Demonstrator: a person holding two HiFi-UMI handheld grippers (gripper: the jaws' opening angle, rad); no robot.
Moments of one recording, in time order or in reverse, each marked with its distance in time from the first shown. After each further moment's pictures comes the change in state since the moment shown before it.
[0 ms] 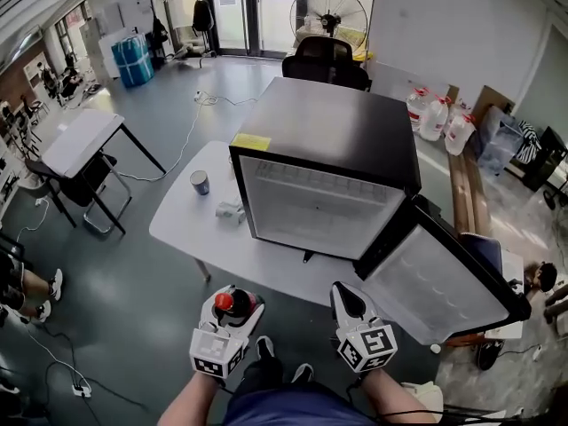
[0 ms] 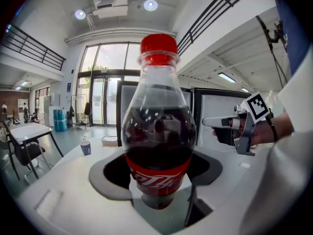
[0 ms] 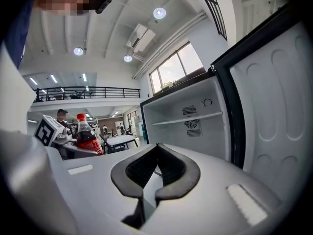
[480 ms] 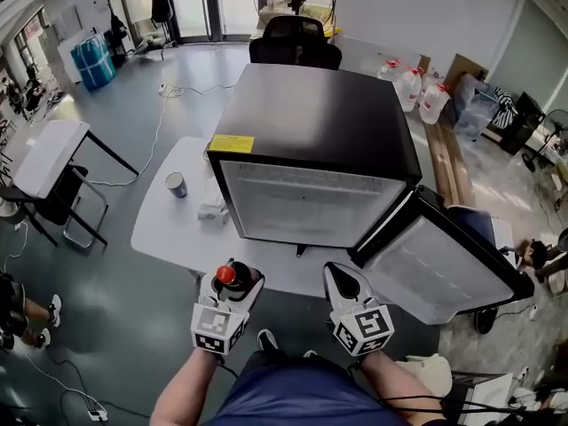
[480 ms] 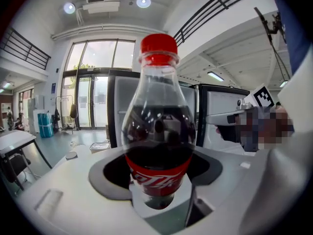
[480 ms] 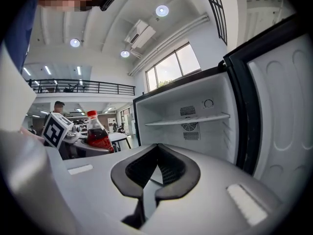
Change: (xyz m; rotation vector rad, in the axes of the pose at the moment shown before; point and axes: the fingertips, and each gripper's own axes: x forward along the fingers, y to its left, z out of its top) left arm 0.077 0.039 0.026 0.080 -0.001 -0.137; right arm 0.049 -0.003 0.014 -0.041 0.018 -0.093
